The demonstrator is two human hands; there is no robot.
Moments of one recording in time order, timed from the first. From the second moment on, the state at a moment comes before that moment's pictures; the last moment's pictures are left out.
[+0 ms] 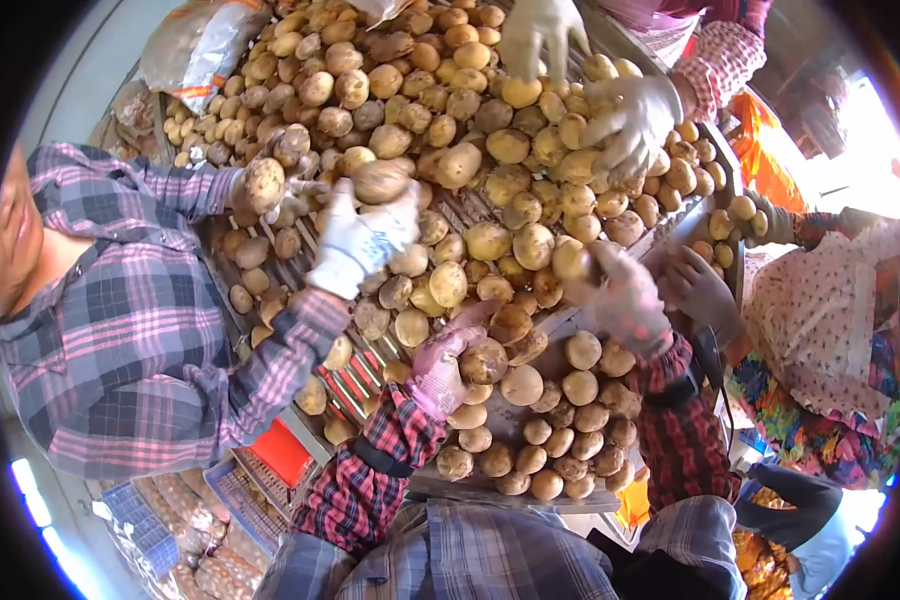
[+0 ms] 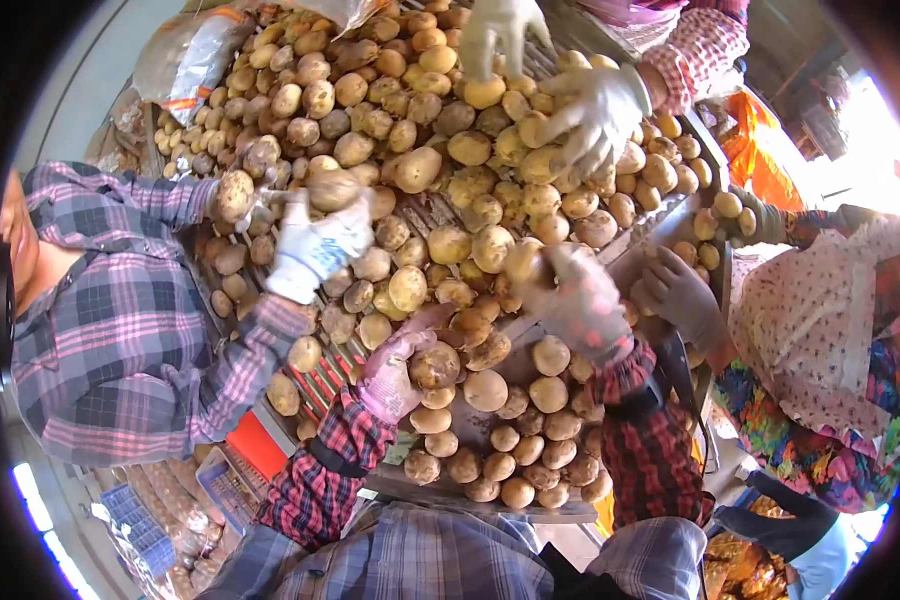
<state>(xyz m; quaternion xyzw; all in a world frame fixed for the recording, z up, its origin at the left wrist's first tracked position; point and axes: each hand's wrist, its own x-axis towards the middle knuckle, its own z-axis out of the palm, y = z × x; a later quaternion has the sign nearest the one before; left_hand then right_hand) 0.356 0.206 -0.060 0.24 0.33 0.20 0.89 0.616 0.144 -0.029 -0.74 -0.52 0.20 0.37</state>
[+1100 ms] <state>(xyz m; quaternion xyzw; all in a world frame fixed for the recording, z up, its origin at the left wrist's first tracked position) 0.276 0.200 -0.075 0.02 0.22 0.25 0.94 0.590 0.302 -0.006 -0.73 -0.63 0.16 0.21</state>
